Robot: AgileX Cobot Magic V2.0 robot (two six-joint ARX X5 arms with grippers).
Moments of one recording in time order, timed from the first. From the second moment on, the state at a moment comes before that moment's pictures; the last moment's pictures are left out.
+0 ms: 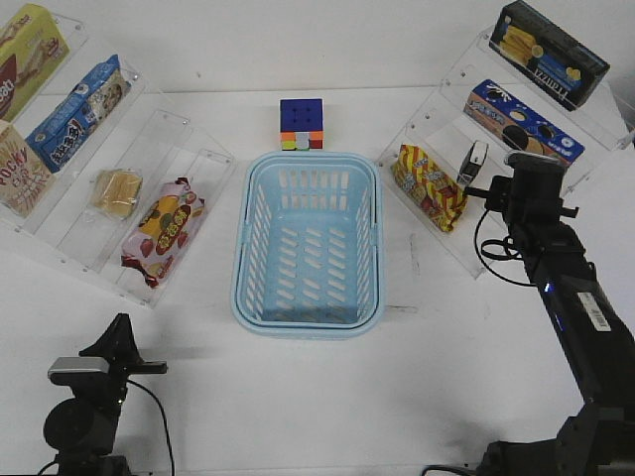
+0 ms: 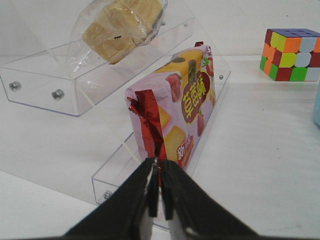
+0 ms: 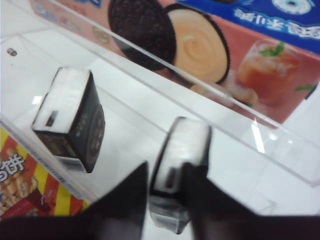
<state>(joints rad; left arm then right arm) 0.00 0.01 0.03 0.04 0.00 0.00 -0.08 1.50 1.20 -0.30 0.18 0.19</state>
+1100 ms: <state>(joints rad) 0.00 0.01 0.03 0.04 0.00 0.00 -0.10 1.51 1.25 -0.41 0.19 0.12</state>
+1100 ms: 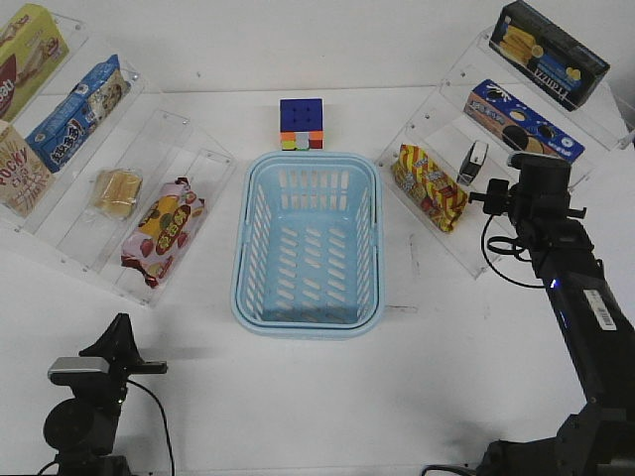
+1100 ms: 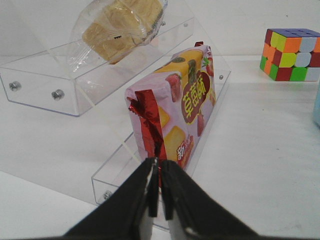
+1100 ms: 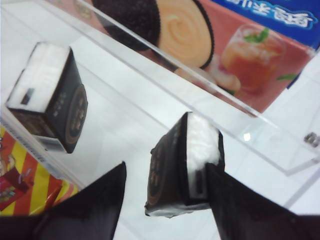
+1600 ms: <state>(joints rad) 0.00 0.01 0.03 0.04 0.00 0.00 -0.10 1.45 1.26 -0.45 0.21 0.08</state>
